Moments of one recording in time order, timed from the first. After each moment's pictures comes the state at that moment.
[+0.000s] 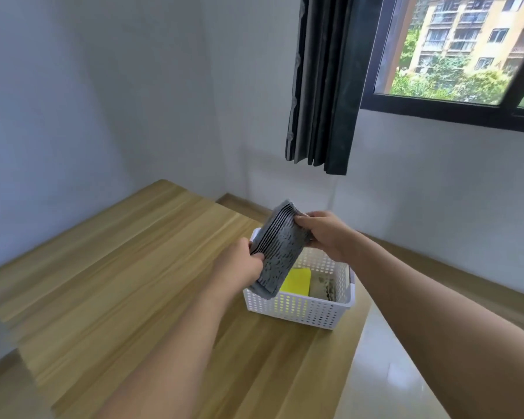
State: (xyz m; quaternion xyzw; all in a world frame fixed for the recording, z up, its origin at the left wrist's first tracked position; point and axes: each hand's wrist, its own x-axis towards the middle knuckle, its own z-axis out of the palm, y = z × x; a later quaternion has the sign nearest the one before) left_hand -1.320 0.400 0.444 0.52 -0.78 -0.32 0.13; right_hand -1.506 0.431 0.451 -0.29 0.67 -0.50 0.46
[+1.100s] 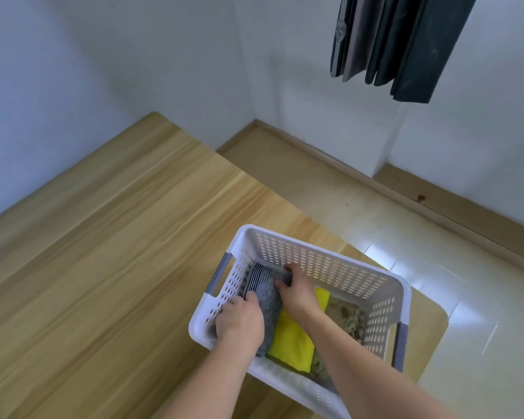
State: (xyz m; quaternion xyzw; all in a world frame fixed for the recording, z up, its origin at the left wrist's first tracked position) left_hand -1.454 0.282 0.223 0.59 -0.72 -0.15 -0.33; right_hand -1.567 0.286 0.181 -0.33 0.75 -0.32 0.47
